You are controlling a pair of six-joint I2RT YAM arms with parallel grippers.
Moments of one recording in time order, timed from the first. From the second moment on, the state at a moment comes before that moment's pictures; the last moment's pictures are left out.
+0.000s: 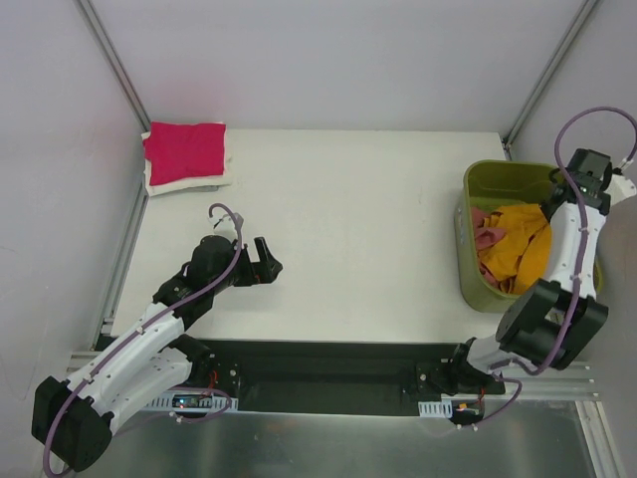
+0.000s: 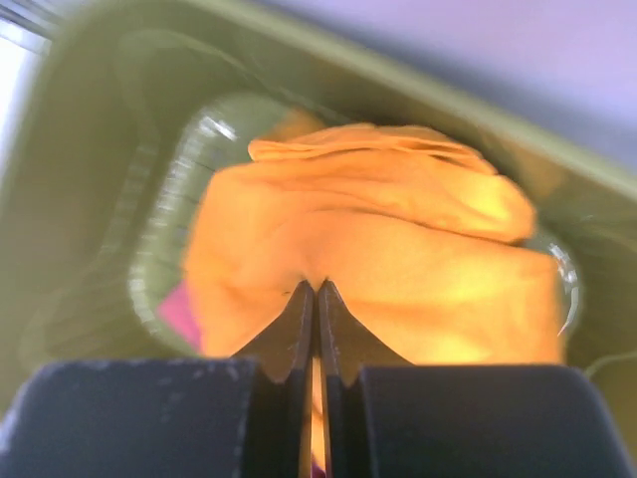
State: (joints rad) left arm -0.51 0.76 0.49 -0.31 0.02 -0.57; right arm -0.45 1.49 1.36 -0.75 0.36 0.64
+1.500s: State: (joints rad) left arm -0.51 0.59 0.47 -0.44 -0.29 -0.72; right arm 0.49 1.30 1.12 -0.63 0.32 0.46
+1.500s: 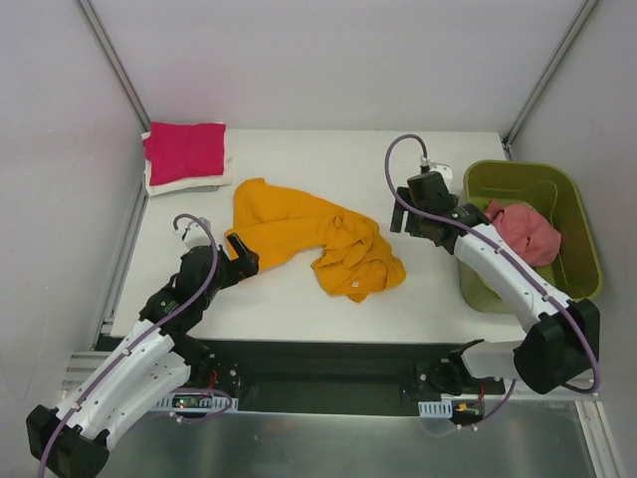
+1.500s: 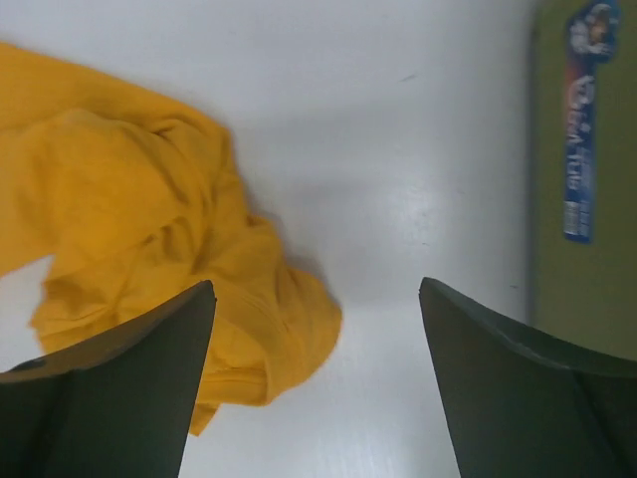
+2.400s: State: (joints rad) left arm -0.35 0.98 0.51 -0.51 -0.23 -0.91; right arm 0.97 1.58 1.02 -0.39 0.18 0.55
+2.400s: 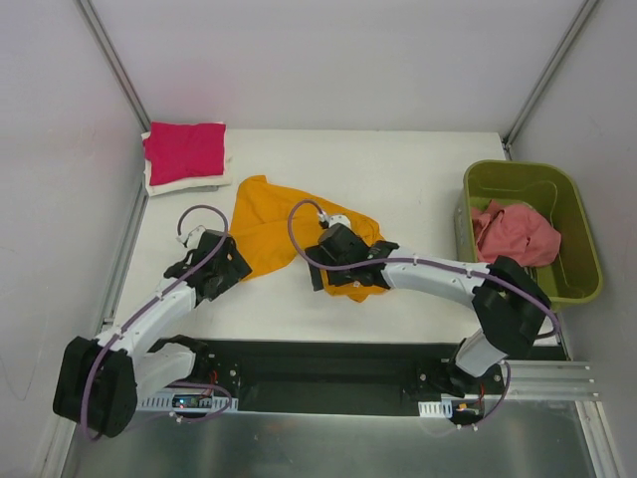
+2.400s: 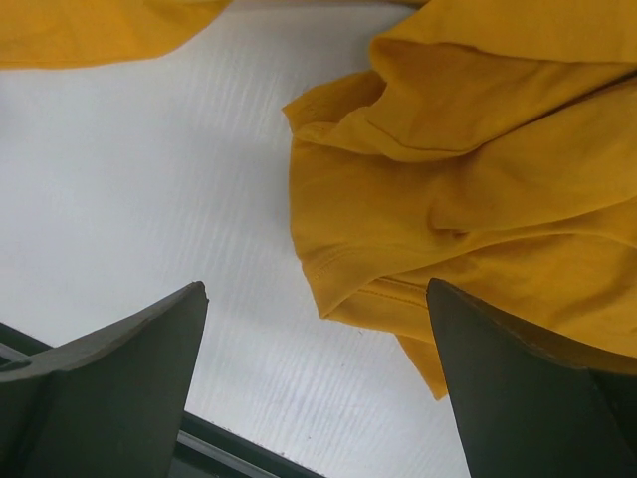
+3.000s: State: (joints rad) left arm -0.28 1.36 0.59 -0.31 -0.07 -0.91; right arm 1.05 1.71 1.04 -0.41 0.26 0.61
